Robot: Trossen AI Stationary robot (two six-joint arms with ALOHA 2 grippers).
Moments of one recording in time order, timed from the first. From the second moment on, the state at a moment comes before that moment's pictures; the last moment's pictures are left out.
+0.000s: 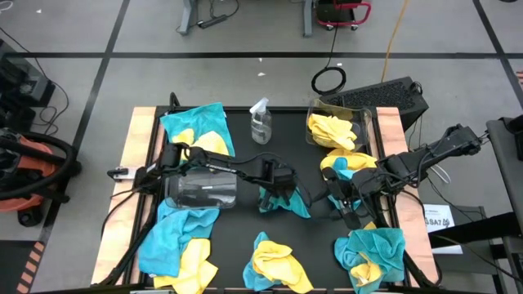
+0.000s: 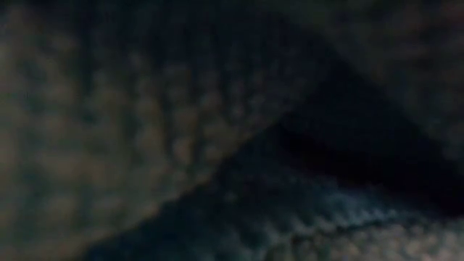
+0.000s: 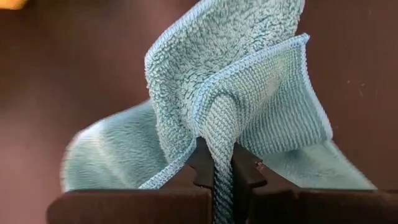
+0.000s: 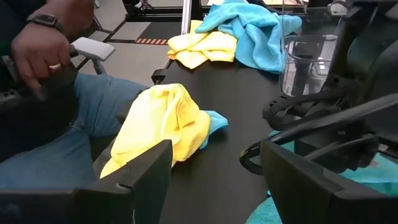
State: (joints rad) left arm -0.04 2.21 1.77 -0.72 -0.01 0.47; right arm 0.41 0.97 0.85 -0.38 0.01 0.23
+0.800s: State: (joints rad) left arm -0.05 1.80 1.91 -1.10 -0.20 0.46; right arm 0.41 0.78 0.85 -0.49 0.14 0.16
